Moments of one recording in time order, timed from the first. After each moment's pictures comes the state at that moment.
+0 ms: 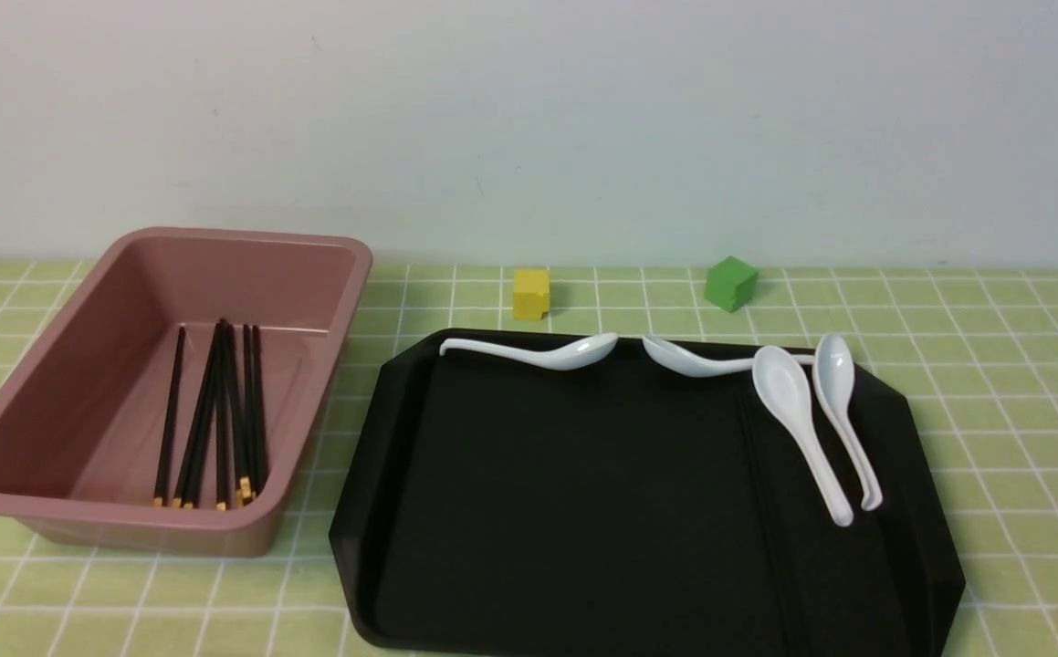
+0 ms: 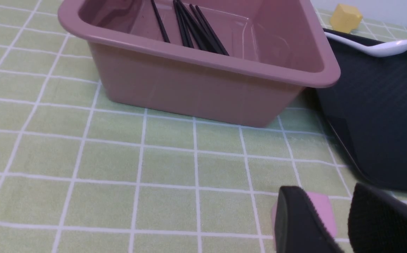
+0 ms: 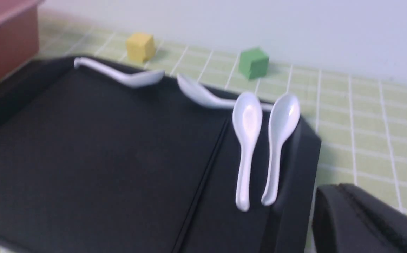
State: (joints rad) right arm 0.22 0.58 -0.25 0.15 0.02 -0.13; left arm -0.12 -0.01 0.03 -0.05 0.38 -0.20
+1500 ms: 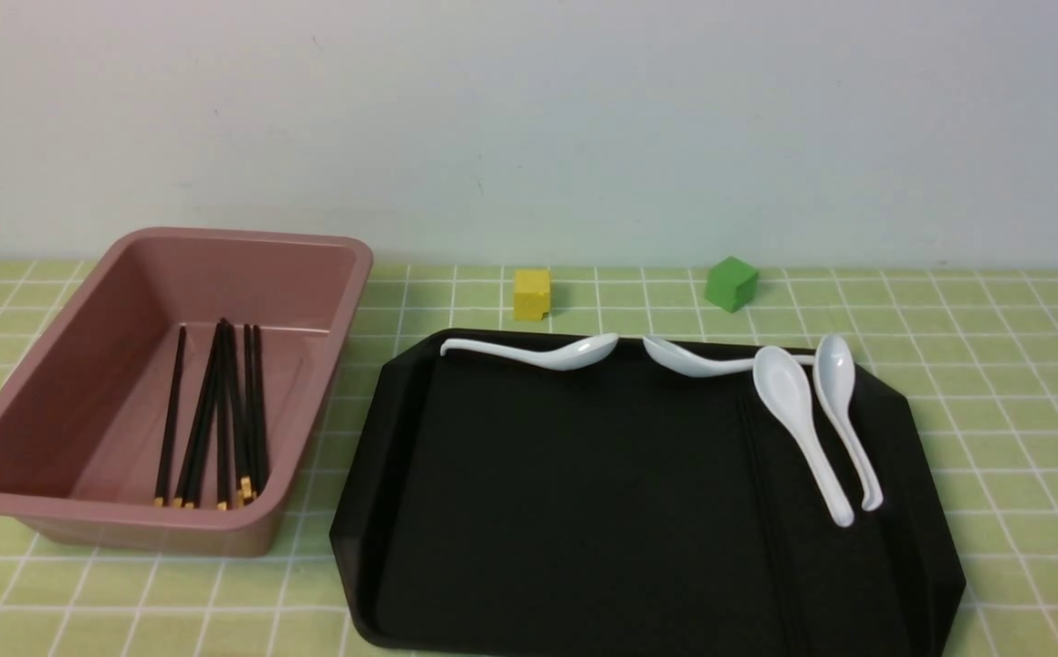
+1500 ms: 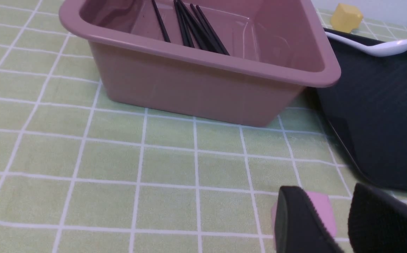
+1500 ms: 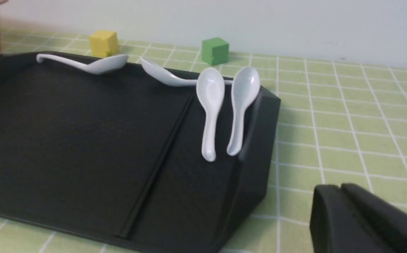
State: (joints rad) right arm 0.08 0.05 0.02 0.15 0.23 -0.13; left arm -0.12 -0.01 0.03 -0.05 0.38 -0.20
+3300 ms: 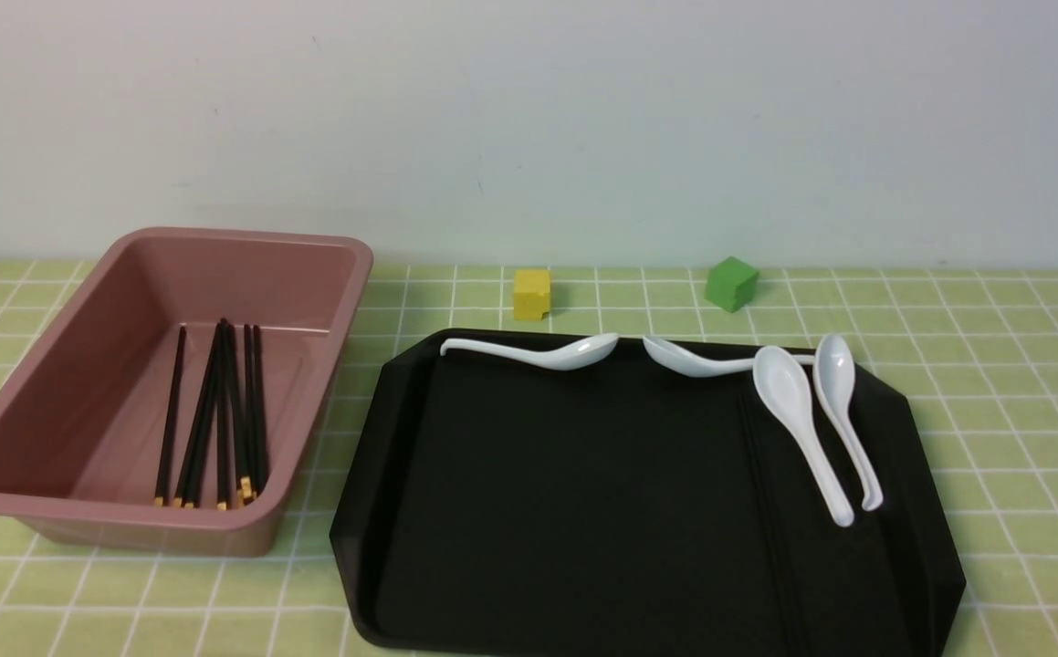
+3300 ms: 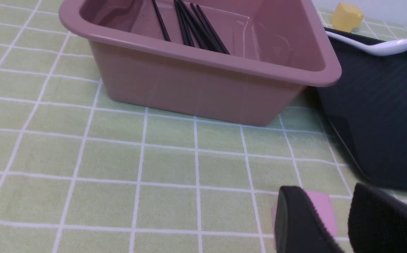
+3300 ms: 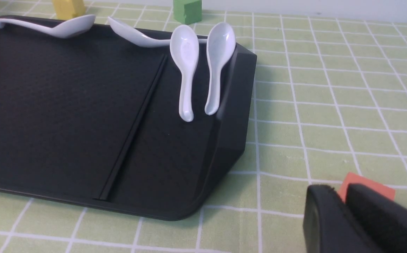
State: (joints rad) right arm 0.01 -0.01 0.02 0.15 0.37 -0.13; left arm -0.12 -0.01 0.03 -0.05 0.38 -0.20
